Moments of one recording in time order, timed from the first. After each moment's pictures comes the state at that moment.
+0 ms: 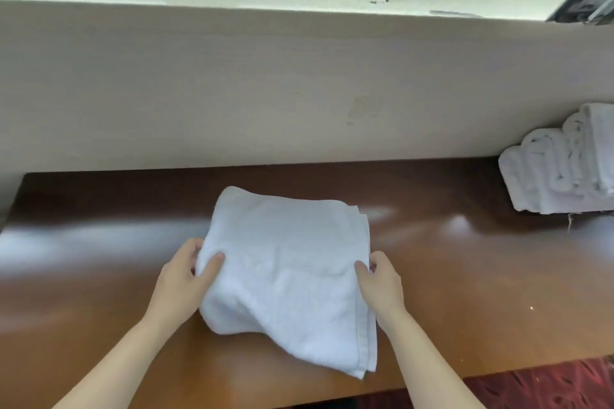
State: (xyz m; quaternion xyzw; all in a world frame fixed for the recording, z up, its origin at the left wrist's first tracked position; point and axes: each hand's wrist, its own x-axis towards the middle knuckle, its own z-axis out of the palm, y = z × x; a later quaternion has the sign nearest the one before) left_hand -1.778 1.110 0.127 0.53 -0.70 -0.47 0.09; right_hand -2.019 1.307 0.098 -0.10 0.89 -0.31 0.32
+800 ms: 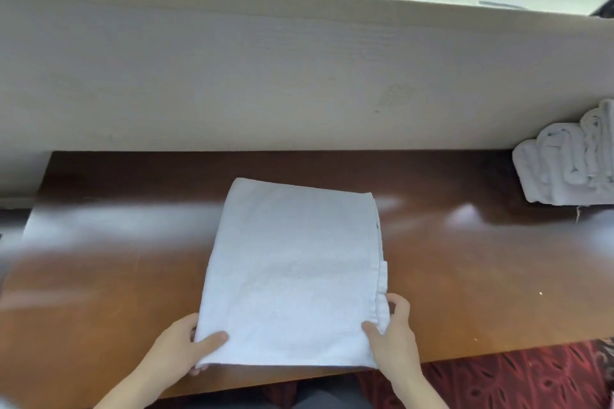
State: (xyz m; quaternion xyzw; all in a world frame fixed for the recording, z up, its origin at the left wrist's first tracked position) left_hand -1.663 1.141 0.093 0.52 -0.59 -0.59 -0.18; right_hand -1.925 1.368 0.093 -0.04 0.89 -0.26 0.36
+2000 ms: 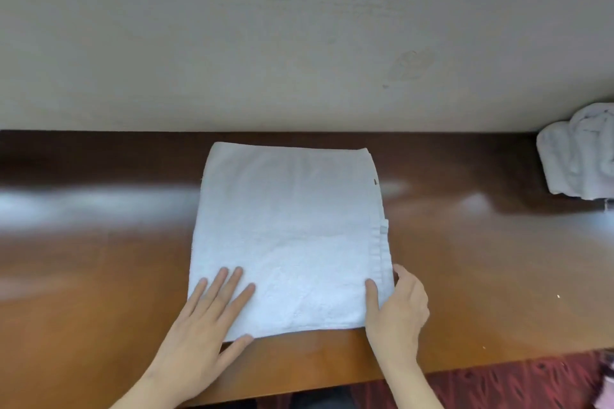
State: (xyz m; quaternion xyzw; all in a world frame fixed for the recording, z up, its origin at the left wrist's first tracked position) left_hand -1.701 1.162 0.034 0.20 -0.97 -0.14 -0.09; right_hand -1.953 1.342 0.046 -0.15 0.97 -0.18 0.11
